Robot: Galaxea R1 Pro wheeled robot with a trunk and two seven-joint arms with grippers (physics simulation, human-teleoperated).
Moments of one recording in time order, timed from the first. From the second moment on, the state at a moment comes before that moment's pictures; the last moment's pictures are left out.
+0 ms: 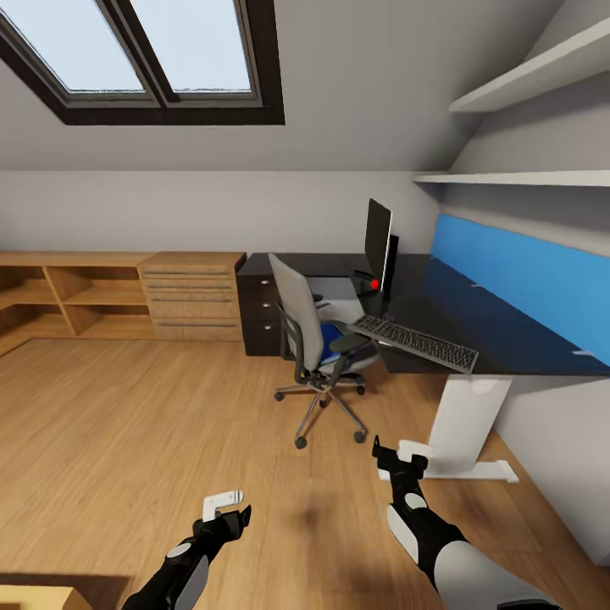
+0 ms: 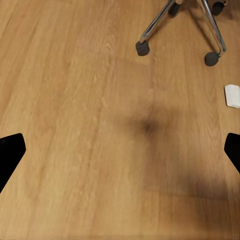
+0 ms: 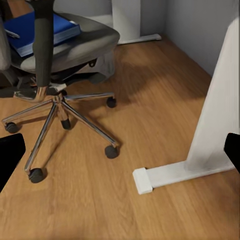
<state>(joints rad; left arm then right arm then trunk) -0.44 -0.09 0.09 -0.48 0.11 0.00 -0.06 -0.67 0.07 0.06 -0.29 -0.13 -0.42 -0.26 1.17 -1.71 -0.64</state>
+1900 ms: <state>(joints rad) -0.44 -0.09 0.09 -0.49 0.11 0.00 -0.06 -0.67 0.06 0.11 -0.48 -0.08 -0.40 -0.25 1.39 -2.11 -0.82</state>
